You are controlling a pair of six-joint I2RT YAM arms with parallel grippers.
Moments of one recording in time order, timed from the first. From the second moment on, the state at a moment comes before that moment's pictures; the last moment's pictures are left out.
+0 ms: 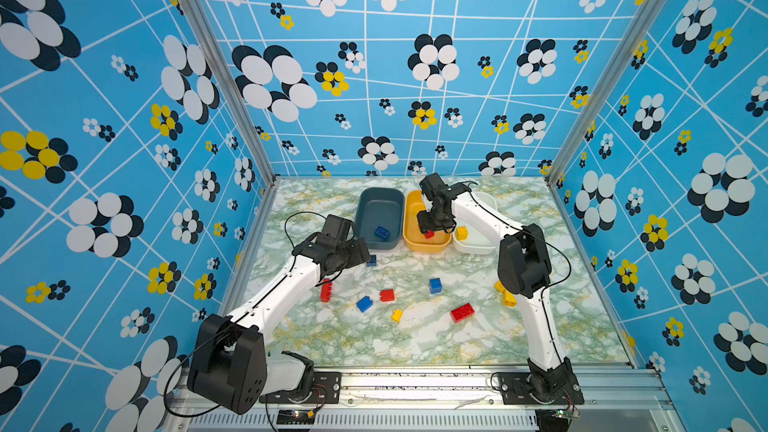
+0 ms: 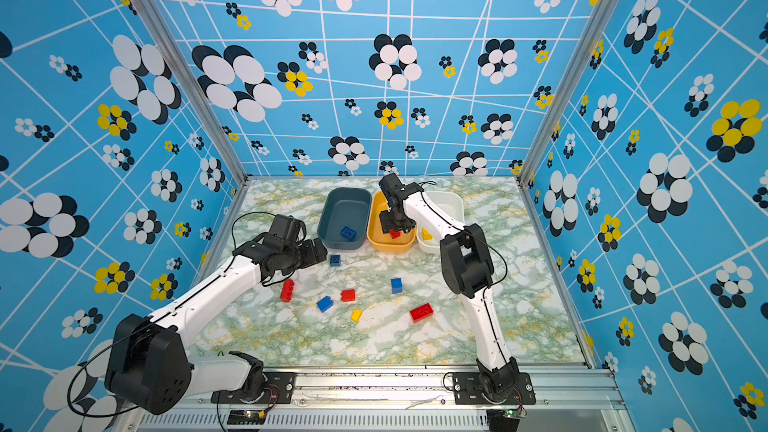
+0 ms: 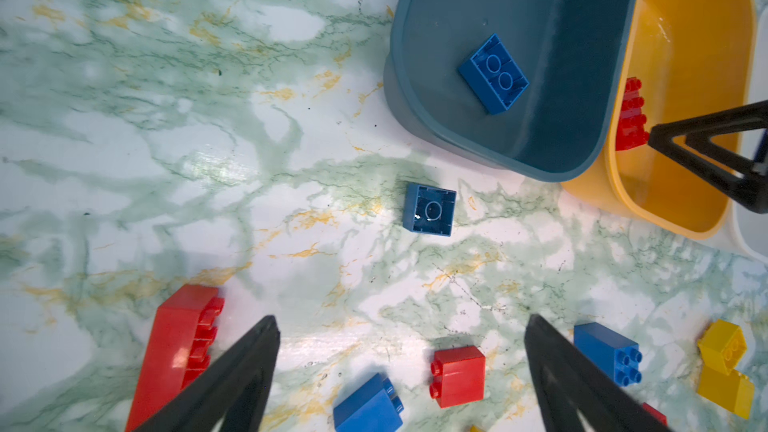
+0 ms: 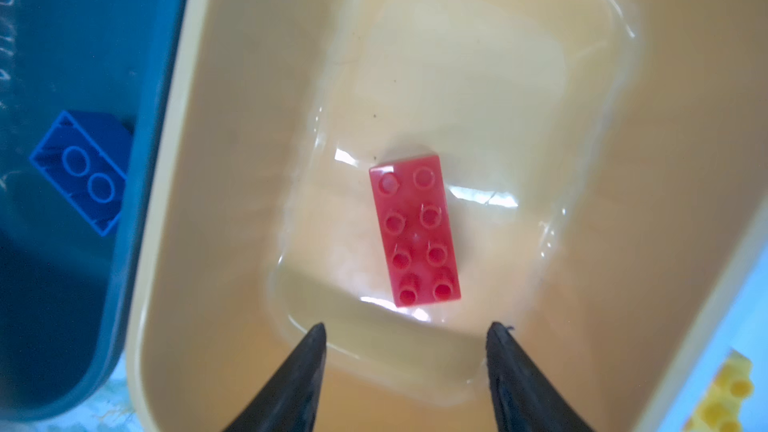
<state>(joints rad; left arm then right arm) -0.33 1.32 0.92 -0.59 0.02 -0.63 0.51 2.26 1.99 -0.96 0.02 0.24</state>
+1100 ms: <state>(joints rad) -0.21 1.34 0.92 -0.84 -0.10 -0.47 0.57 1.71 1.48 -0.83 -0.13 0.36</state>
